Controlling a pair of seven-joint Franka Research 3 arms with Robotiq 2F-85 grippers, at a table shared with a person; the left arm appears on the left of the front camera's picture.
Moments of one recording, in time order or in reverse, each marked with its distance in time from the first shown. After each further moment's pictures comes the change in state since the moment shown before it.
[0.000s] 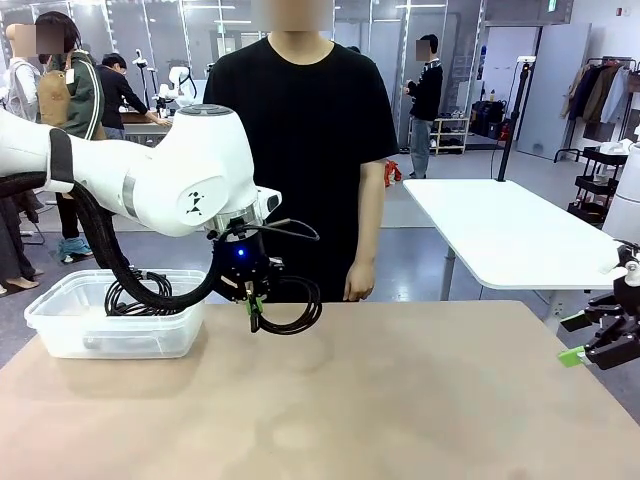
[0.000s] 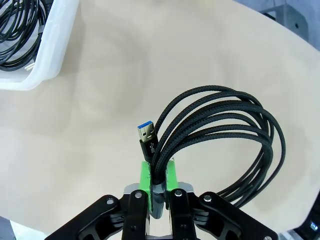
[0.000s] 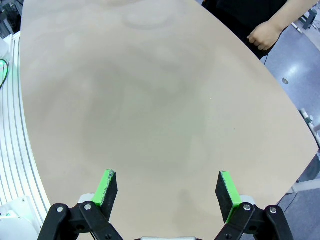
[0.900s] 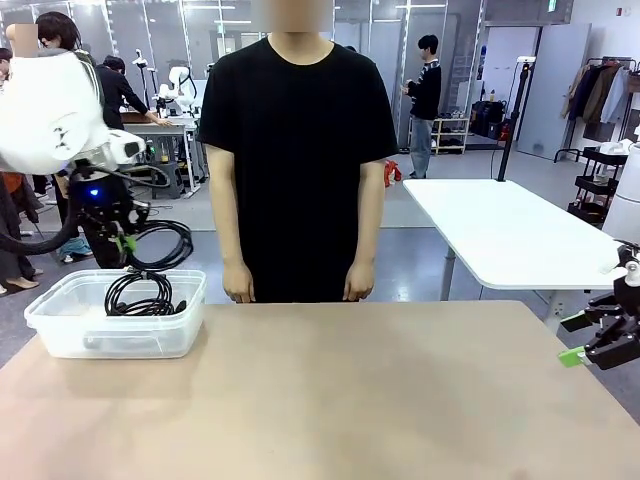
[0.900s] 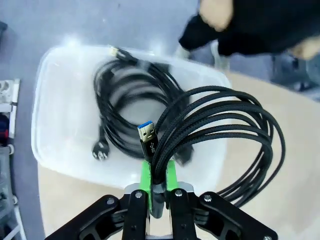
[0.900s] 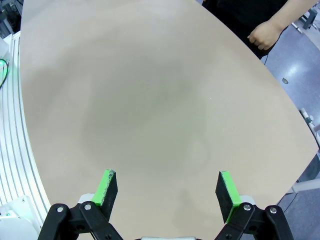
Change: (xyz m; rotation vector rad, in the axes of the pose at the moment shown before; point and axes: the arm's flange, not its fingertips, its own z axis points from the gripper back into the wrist) left arm 0.165 0.225 0.056 0.060 -0.136 -0.031; right arm 0.000 0.000 0.000 -0.001 0.001 0.000
